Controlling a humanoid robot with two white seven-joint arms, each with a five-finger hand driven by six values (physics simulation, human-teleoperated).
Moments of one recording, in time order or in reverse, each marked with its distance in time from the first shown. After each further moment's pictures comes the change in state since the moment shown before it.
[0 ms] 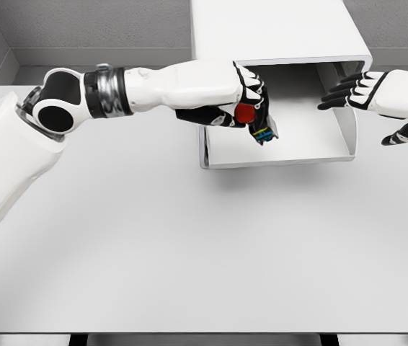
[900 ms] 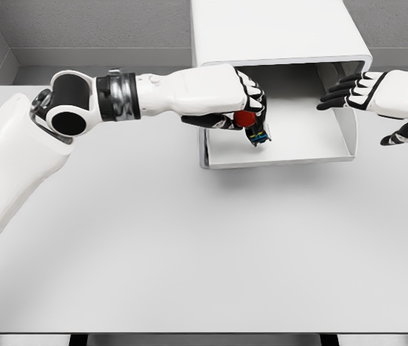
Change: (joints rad) left arm 0.003 -0.028 0.000 0.017 -0.154 0.000 0.002; right arm 0.002 0.004 0.000 -0.001 0.000 0.000 0.000
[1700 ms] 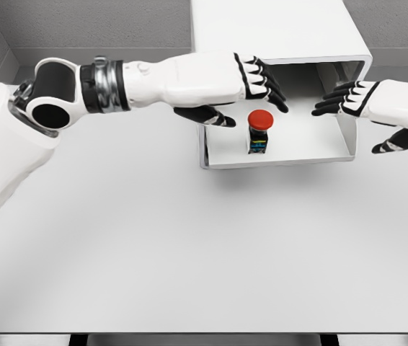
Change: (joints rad) left arm -0.025 0.077 0.012 -0.112 0.089 0.000 0.008; right arm 0.057 0.018 0.001 0.020 -0.022 0.000 -0.052
